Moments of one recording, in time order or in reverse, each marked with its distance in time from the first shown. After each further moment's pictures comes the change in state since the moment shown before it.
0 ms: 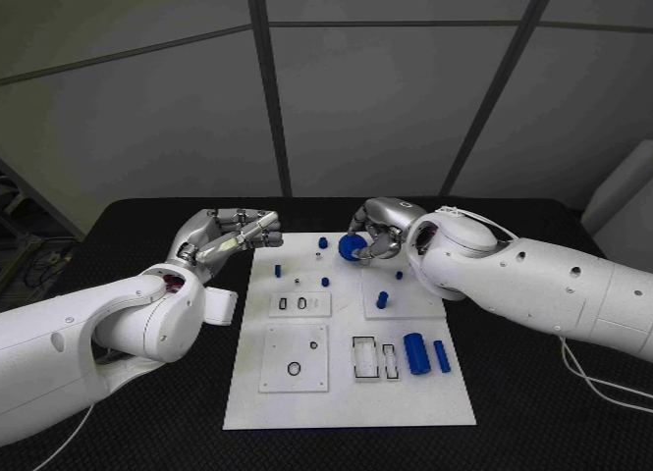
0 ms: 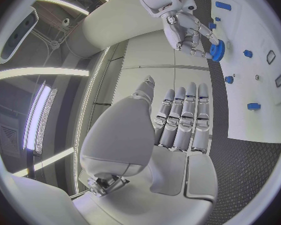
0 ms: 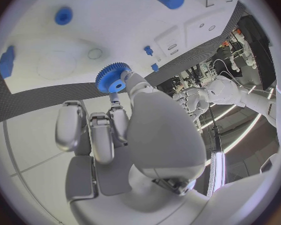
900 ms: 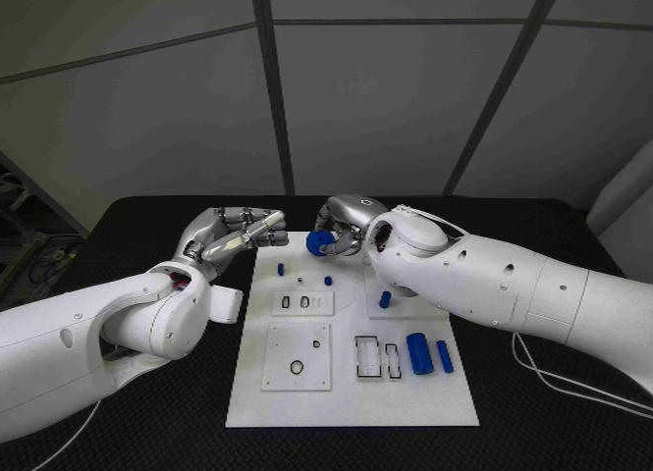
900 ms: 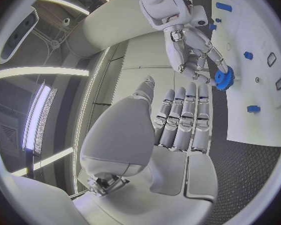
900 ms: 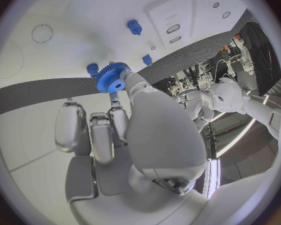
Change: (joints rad) left arm 0.000 0.011 0.000 -0.004 0.000 0.005 -0.001; left_hand 0.000 0.000 -0.003 -0.003 0.000 -0.004 0.004 0.000 0.000 0.000 0.000 0.000 0.000 0.000 0.000 -0.006 0.000 0.000 0.000 0.000 0.000 0.000; right arm 0.000 0.201 -0.004 -0.162 -0.055 -0.031 0.005; right_hand 0.005 -0.006 0.011 -0.005 -0.001 -0.003 -0.003 0.000 0.000 0.000 0.000 0.000 0.000 0.000 0.000 0.000 0.001 0.000 0.003 -0.003 0.000 0.004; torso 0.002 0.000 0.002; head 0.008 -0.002
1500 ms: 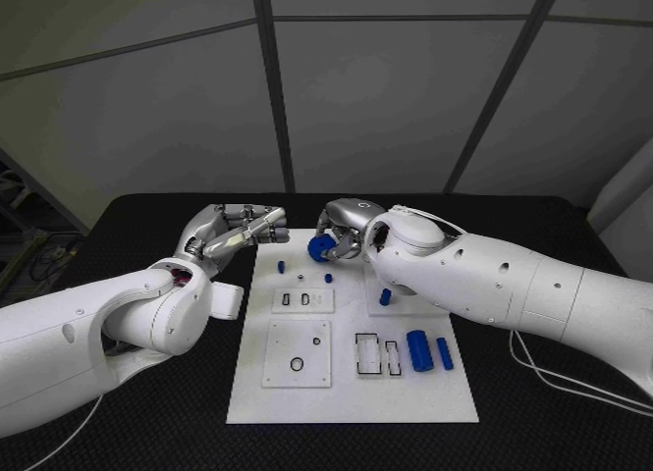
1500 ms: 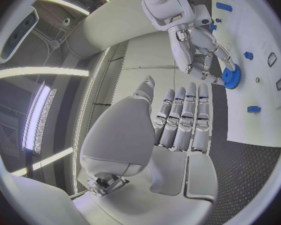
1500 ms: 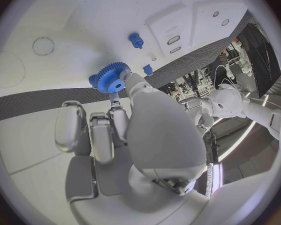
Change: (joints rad) left arm 0.000 0.001 0.000 -0.005 0.000 0.004 -0.001; left_hand 0.000 0.000 0.000 0.000 0.000 0.000 0.000 0.000 0.000 0.000 0.000 0.000 0.000 0.000 0.000 0.000 0.000 0.000 0.000 0.000 0.000 0.000; right arm -0.001 0.016 -0.013 -0.028 -0.002 0.063 0.011; right_hand -0.007 -0.004 0.002 -0.002 -0.008 0.000 0.000 -0.001 0.000 0.000 0.000 0.000 0.000 0.000 0.000 0.000 0.000 0.000 0.000 0.000 0.000 0.000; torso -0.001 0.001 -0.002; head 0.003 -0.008
